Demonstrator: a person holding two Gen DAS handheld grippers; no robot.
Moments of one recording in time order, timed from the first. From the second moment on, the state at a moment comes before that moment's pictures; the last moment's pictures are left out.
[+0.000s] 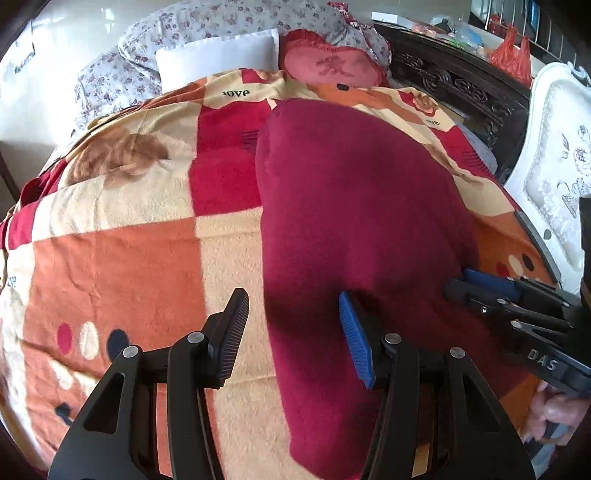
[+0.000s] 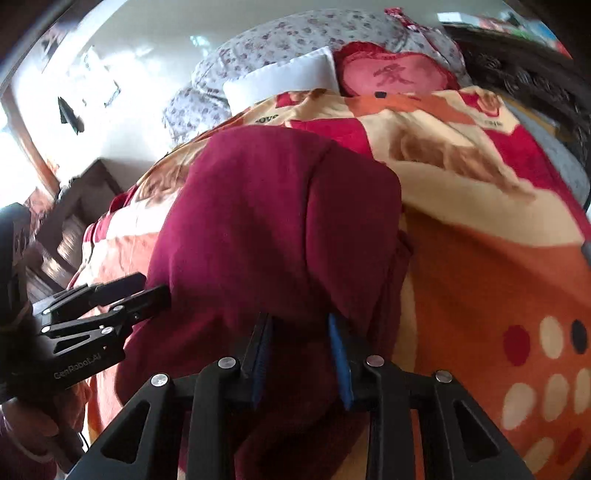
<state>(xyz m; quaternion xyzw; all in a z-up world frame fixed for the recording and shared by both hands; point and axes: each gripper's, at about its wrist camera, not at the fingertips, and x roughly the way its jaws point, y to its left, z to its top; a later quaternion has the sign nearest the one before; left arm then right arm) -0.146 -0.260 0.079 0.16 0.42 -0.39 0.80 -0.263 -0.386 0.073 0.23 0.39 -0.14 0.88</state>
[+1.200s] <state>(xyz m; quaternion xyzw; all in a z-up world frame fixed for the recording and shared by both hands) -0.137 -0.183 0.110 0.01 0.50 -0.48 0.72 -0.273 -0.359 0.103 0.33 0.33 -0.02 0.88</state>
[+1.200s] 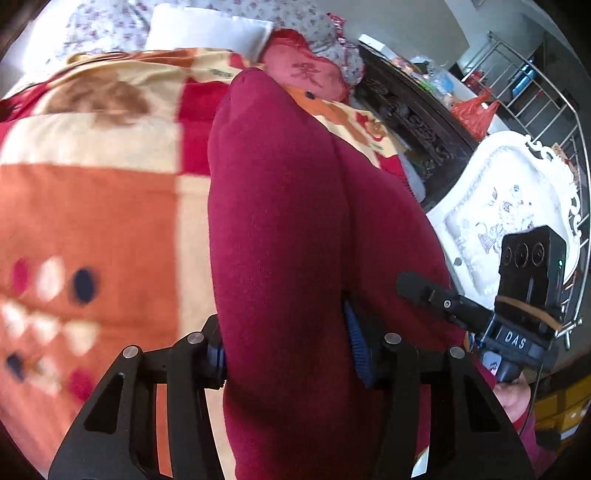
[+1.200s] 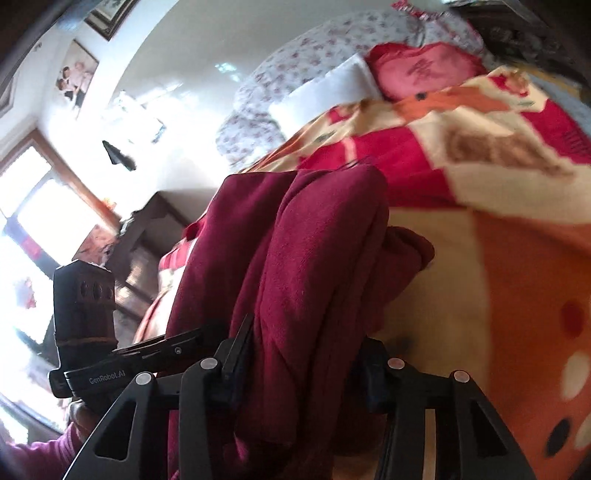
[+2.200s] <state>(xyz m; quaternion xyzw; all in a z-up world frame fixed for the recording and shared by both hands) -0.185 -0.117 0.085 0.13 0.42 -0.32 0.84 -0.289 -0.211 0.065 0.12 0.42 -0.03 0.90</state>
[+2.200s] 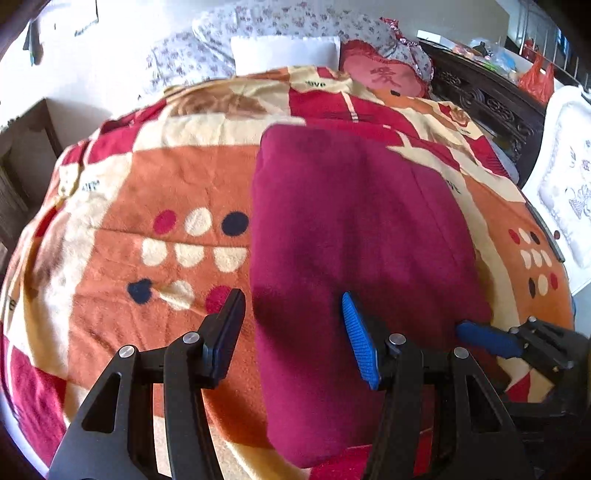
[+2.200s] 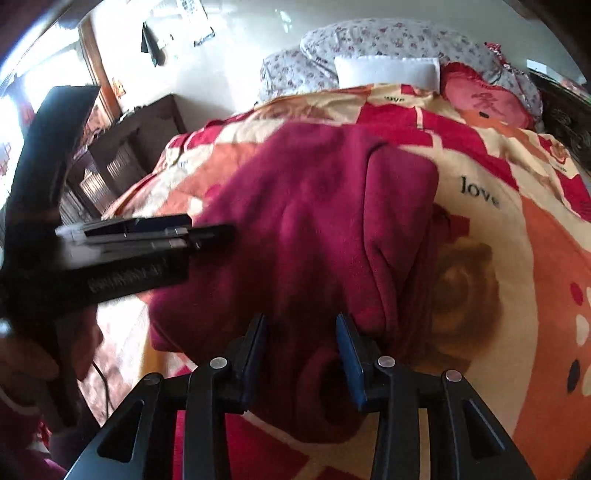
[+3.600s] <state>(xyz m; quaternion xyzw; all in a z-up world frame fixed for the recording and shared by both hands) -0.218 -0.069 0.165 0.08 0.32 -0.30 0.89 -0.306 -0.197 0.153 0.15 0.37 -0.15 0.91</state>
